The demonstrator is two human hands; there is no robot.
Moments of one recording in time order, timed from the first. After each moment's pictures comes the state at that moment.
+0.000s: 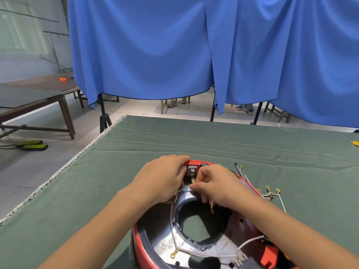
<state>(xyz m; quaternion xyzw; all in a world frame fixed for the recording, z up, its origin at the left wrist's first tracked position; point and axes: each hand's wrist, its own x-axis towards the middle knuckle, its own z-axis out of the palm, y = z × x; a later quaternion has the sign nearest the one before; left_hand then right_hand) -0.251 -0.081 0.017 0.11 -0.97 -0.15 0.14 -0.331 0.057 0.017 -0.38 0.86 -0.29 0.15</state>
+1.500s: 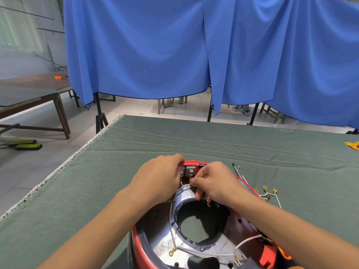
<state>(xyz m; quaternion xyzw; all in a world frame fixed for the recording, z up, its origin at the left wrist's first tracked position) -0.247 -0.078 0.022 0.14 -0.97 -0.14 0.14 -0.332 0.051 0.017 -0.32 0.87 -0.34 0.17</state>
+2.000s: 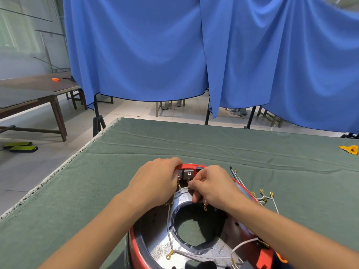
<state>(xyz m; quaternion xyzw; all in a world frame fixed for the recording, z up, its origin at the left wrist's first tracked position) -0.247 -0.081 0.019 0.13 -0.97 -0.13 0.15 -0.332 0.051 0.014 -0.31 0.87 -0.34 0.14</state>
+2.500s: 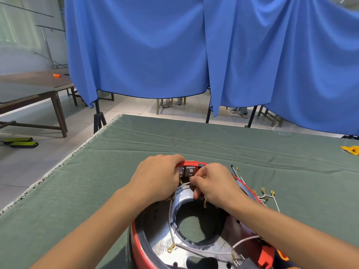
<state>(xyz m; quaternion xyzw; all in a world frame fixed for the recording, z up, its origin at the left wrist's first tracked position) -0.248 -0.083 0.020 0.13 -0.97 -0.12 0.16 -0.330 0.050 0.012 -0.33 0.89 -0.31 0.09</state>
